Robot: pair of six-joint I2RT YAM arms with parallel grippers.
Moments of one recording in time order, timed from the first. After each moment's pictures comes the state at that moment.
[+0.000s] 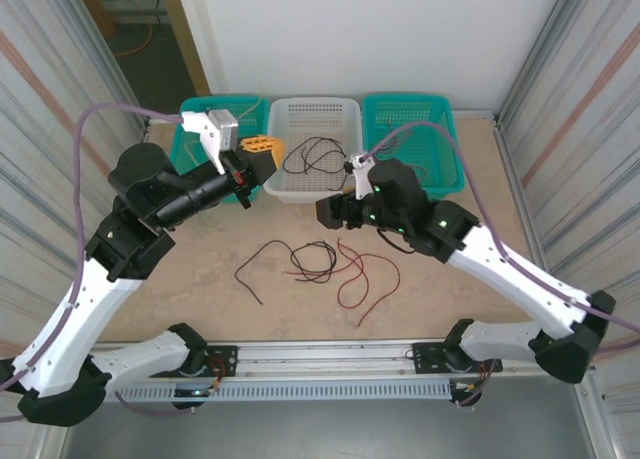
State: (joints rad) left arm -0.68 1.00 1.43 -0.36 0.29 -0.19; right arm 0.85 1.22 1.23 -0.55 0.00 0.44
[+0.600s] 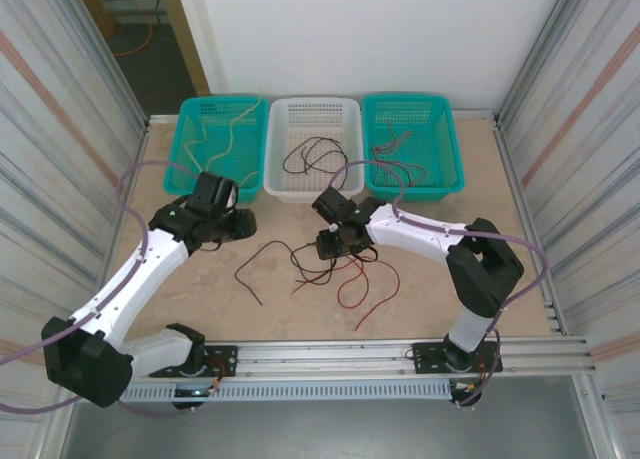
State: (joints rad) left arm -0.40 1.14 0.98 -0.87 -0.03 -0.54; right arm 0.84 1.73 1.20 -0.71 0.02 0.55
